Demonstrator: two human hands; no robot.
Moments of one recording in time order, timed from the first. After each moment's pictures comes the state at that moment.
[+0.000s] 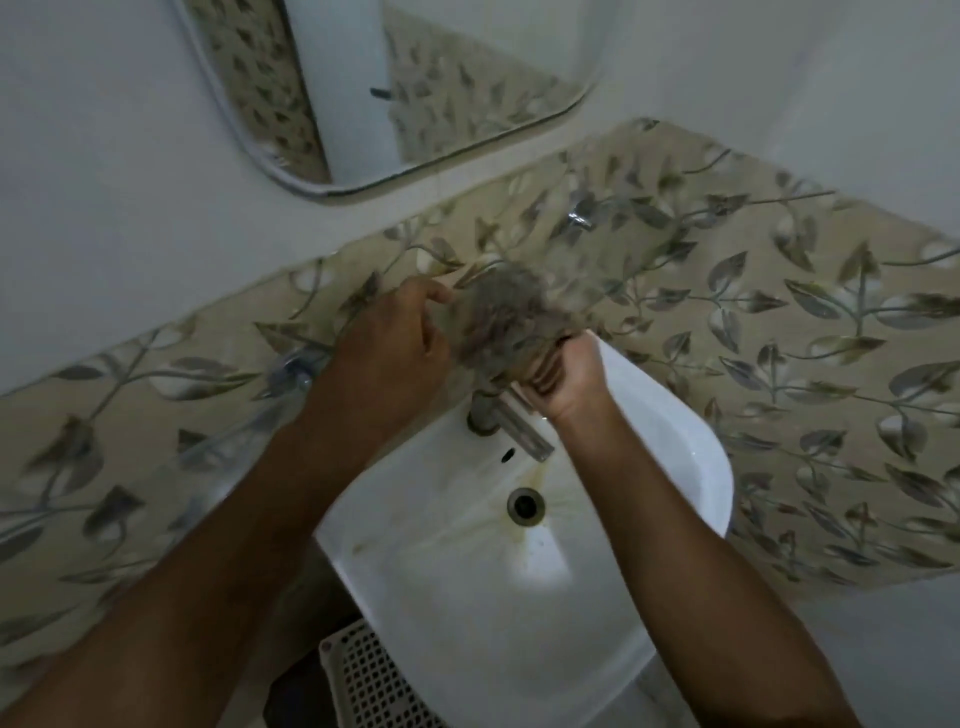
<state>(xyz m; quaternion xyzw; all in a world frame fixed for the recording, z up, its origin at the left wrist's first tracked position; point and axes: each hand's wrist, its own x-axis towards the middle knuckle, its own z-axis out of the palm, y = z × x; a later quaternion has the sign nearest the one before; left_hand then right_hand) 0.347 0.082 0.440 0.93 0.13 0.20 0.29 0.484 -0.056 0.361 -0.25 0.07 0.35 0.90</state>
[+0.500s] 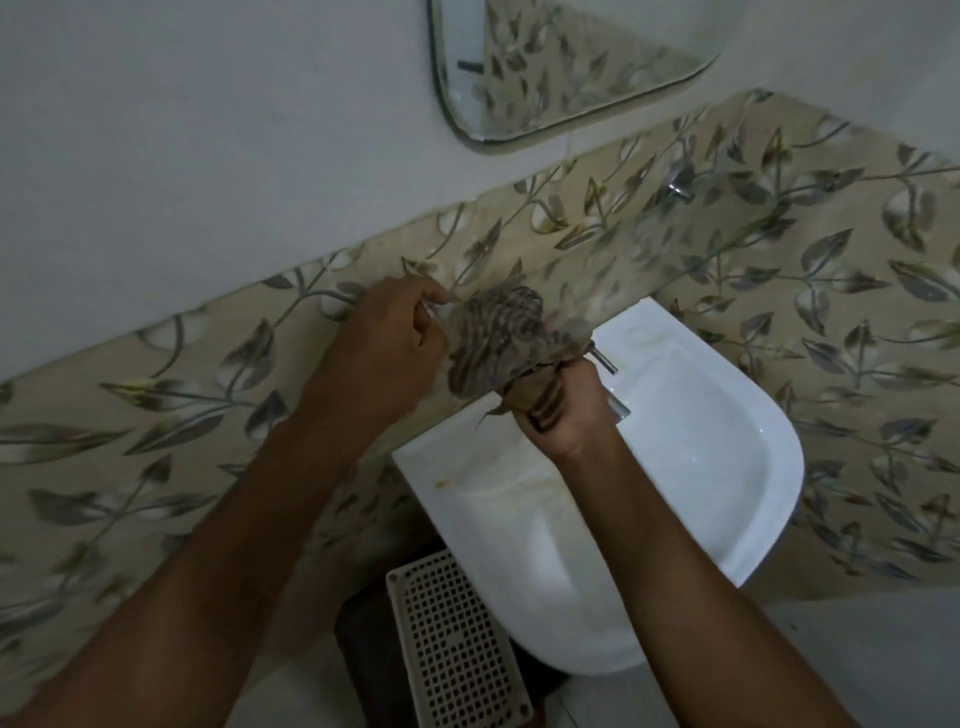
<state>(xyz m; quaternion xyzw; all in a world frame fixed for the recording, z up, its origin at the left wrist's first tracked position) 0.243 0.134 0.437 0.91 0.17 0.23 0.29 0.355 -0.011 0.370 -0.30 0.11 0.39 0.86</state>
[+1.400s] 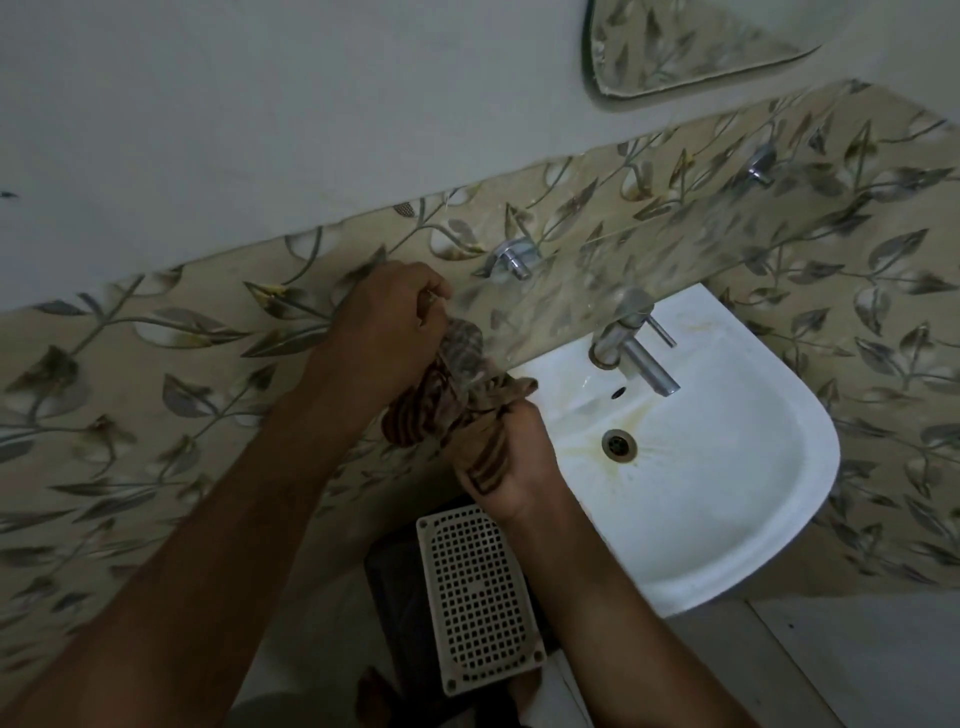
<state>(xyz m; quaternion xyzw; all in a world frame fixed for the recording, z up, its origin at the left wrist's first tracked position) 0.161 0.170 0.429 0.91 0.22 0.21 0.27 0.204 0.033 0.354 -0.21 0.16 0.54 0.80</state>
